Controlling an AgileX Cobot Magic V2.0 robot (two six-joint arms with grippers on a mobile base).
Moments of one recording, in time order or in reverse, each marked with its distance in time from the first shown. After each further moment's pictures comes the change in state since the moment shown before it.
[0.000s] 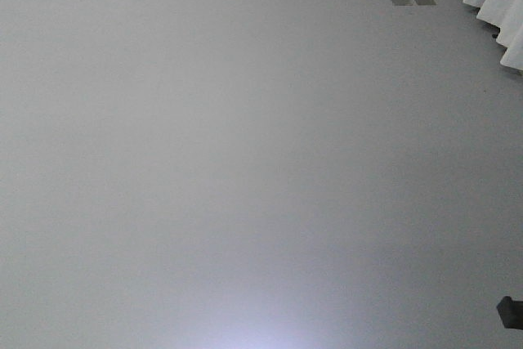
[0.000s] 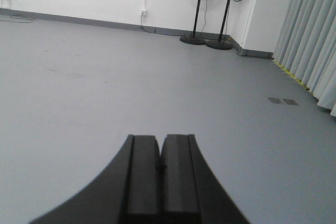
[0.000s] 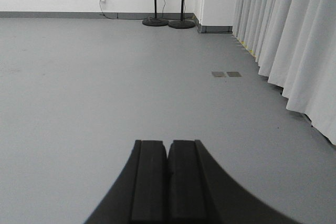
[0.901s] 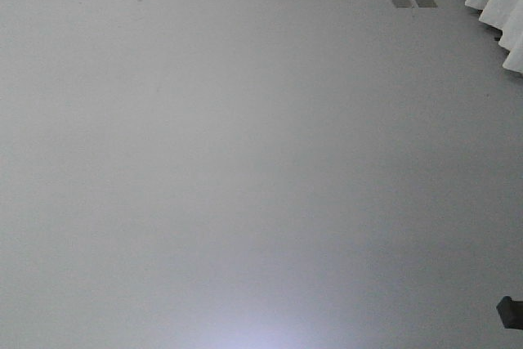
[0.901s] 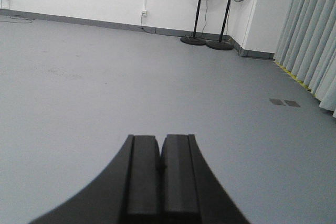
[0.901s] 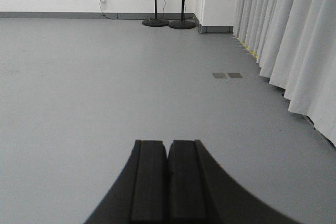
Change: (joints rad) left arm 0.000 0.000 0.000 0.000 0.000 0.000; right arm 0.000 0.000 0.000 0.000 0.000 0.000
